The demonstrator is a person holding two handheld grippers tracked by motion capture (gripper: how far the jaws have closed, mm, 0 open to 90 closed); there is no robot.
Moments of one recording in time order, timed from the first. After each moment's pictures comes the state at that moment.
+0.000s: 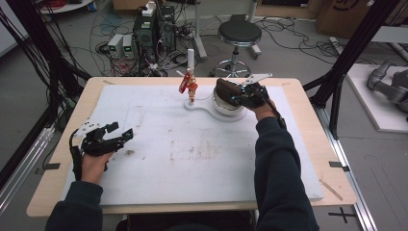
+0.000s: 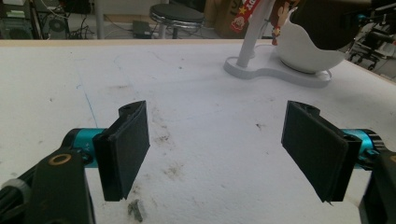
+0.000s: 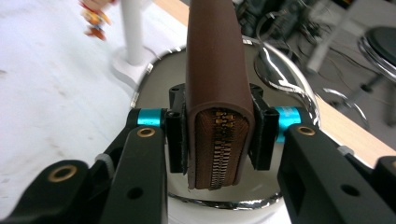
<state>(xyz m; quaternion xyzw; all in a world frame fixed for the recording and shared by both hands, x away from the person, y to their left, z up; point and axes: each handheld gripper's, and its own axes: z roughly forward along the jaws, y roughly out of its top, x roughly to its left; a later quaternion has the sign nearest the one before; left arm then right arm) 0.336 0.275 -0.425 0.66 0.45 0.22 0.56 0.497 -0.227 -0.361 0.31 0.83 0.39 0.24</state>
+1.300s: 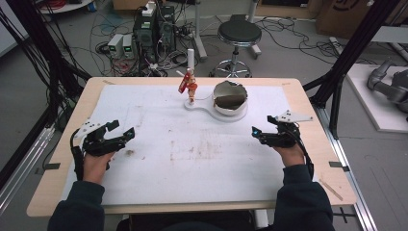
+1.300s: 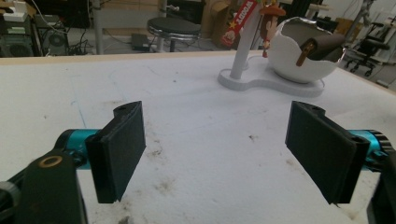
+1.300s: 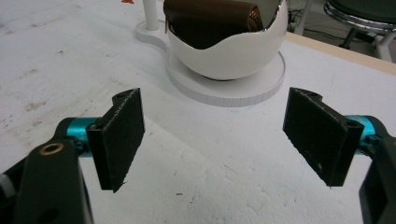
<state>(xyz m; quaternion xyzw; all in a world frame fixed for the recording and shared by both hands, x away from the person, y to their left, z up) 0.333 0.268 -0.419 0.65 0.44 0.24 0.57 0.362 -0.299 -0.385 0.39 0.77 0.45 0.24</state>
